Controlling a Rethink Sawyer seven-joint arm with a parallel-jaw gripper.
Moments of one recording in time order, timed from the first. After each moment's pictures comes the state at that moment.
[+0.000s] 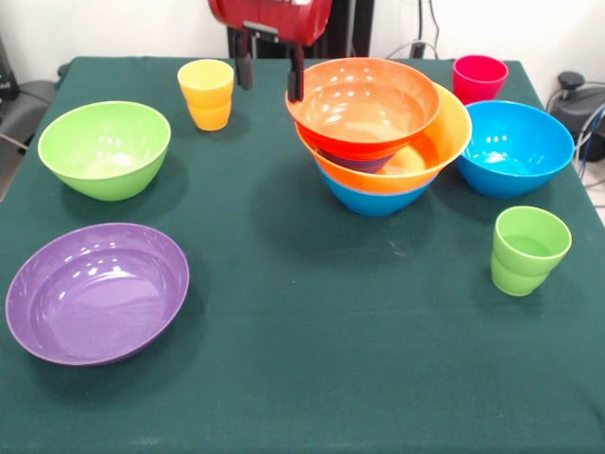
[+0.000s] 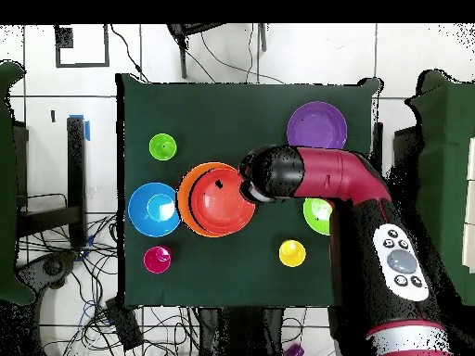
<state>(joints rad) -0.52 -0.74 0.32 1.59 -0.31 0.79 2.13</state>
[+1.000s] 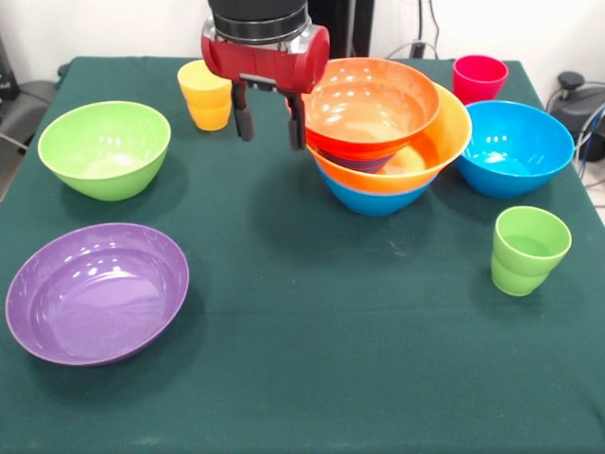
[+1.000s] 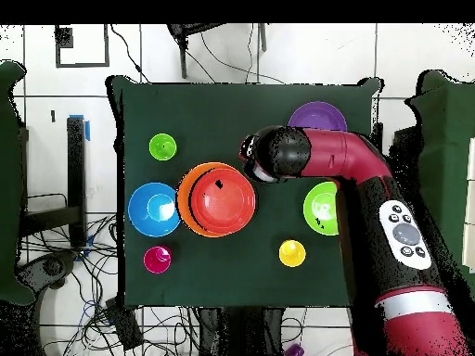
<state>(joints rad) -0.58 -0.65 0.43 1.49 -0.36 0.79 2.13</state>
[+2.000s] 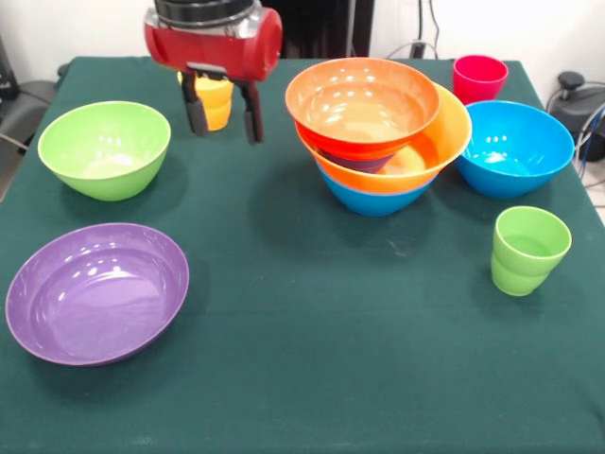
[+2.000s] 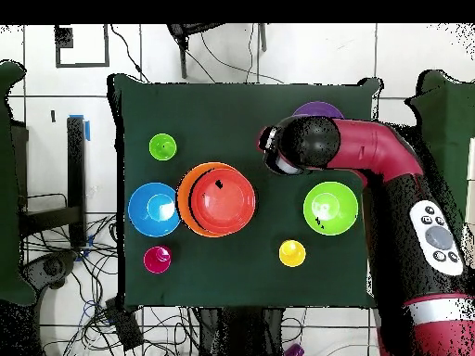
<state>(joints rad) -0.67 -0.66 0.50 1.44 -0.39 0.87 2.03</state>
